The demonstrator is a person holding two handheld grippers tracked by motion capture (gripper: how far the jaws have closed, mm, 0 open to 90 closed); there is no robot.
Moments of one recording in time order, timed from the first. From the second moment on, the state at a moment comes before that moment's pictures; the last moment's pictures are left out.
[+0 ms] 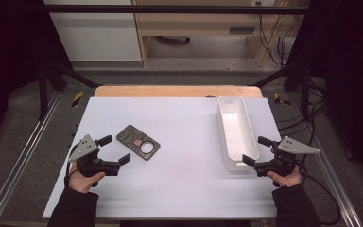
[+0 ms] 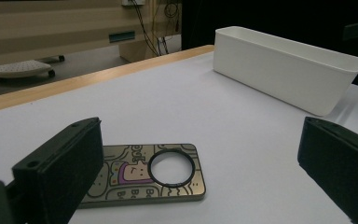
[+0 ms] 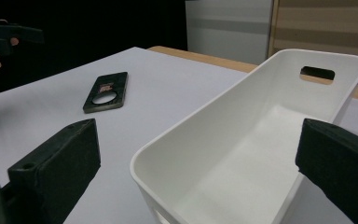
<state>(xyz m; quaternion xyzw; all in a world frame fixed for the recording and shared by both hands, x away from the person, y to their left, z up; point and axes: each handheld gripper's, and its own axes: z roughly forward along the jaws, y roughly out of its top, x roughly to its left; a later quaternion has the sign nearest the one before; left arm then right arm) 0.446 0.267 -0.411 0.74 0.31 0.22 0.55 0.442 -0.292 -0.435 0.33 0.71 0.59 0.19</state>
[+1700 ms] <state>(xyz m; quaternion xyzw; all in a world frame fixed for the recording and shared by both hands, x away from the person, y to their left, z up) 0.507 0.251 -0.402 0.76 0.36 0.22 0.49 0.441 -0.290 -0.433 0.33 0.71 0.59 0.20</state>
